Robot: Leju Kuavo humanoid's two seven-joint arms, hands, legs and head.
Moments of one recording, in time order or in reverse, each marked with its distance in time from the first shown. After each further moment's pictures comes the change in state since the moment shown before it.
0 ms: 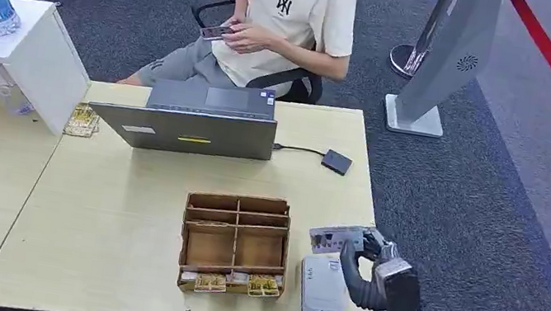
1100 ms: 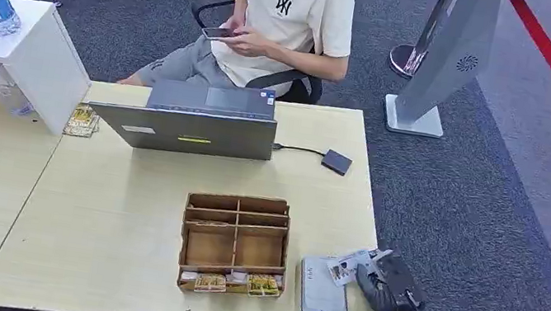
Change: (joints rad) left arm 0.001 0.003 0.041 0.004 0.004 0.011 0.010; right arm -0.145 -0.129 -0.114 0.374 0.108 0.201 0.119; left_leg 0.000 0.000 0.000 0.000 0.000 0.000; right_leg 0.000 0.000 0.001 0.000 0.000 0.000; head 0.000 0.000
